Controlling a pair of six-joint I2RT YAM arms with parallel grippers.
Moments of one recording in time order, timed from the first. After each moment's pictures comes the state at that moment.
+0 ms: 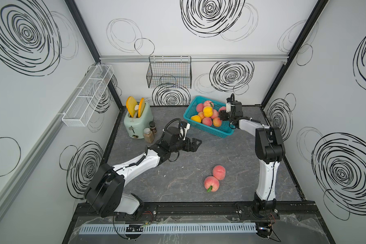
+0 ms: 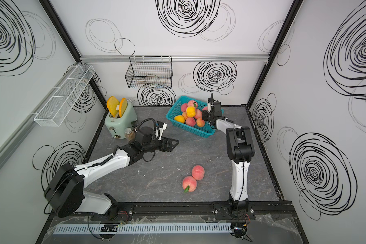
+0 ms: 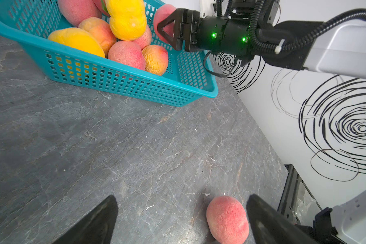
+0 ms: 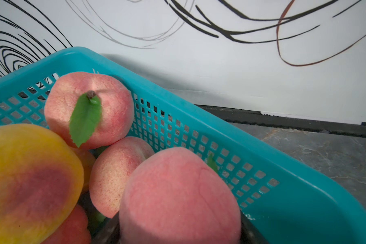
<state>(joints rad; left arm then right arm) -0.59 1.43 0.86 0.07 0.32 -0.46 0.16 2.14 1.54 0.03 -0.02 0.03</state>
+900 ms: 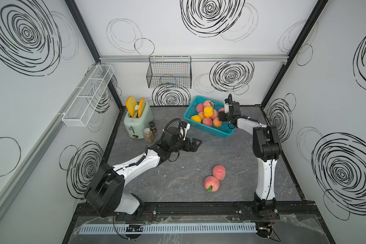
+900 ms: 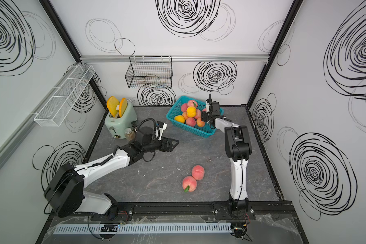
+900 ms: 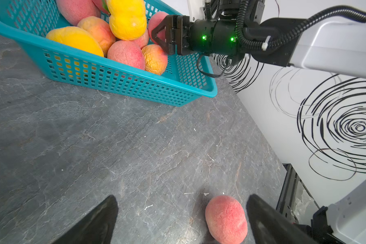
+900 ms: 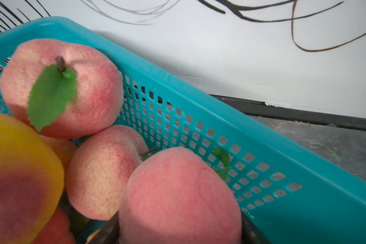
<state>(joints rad) -0.59 1.43 0.86 0.07 0.33 -0.46 0.17 2.20 1.60 -0.03 0.01 0.01</state>
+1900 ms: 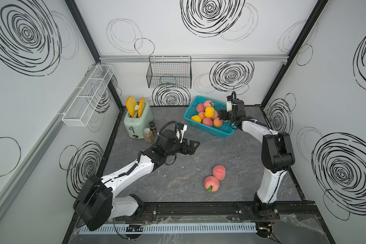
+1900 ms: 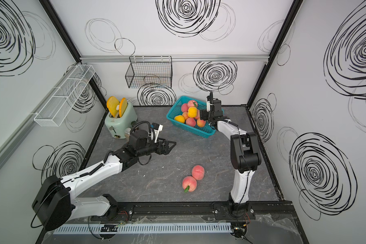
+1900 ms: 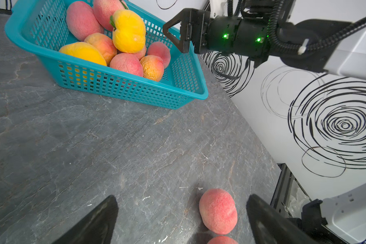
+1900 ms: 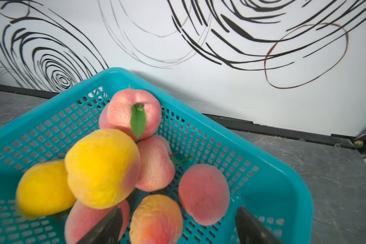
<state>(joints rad) -0.62 1.26 0.78 0.03 0.29 -0.46 0.22 1.89 1.38 -0.02 0.01 0.02</state>
